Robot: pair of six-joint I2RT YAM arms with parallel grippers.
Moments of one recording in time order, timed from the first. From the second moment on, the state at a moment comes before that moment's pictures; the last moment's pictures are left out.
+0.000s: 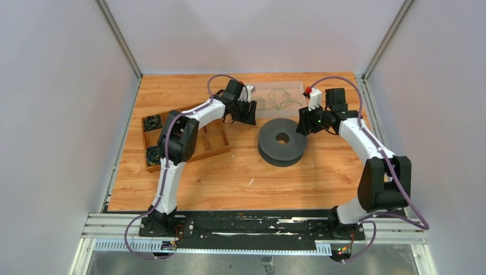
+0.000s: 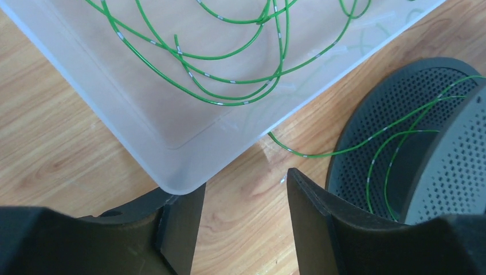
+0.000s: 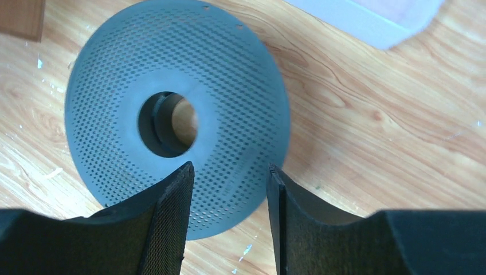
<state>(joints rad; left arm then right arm) -0.47 2.24 1.72 -0.36 0.32 -0.17 0.07 1.52 1.10 -0.47 -0.49 -0.22</state>
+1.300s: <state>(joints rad) -0.61 2.21 1.54 -0.06 0.00 -0.08 0.38 1.45 1.02 -0.43 -0.26 -0.37</state>
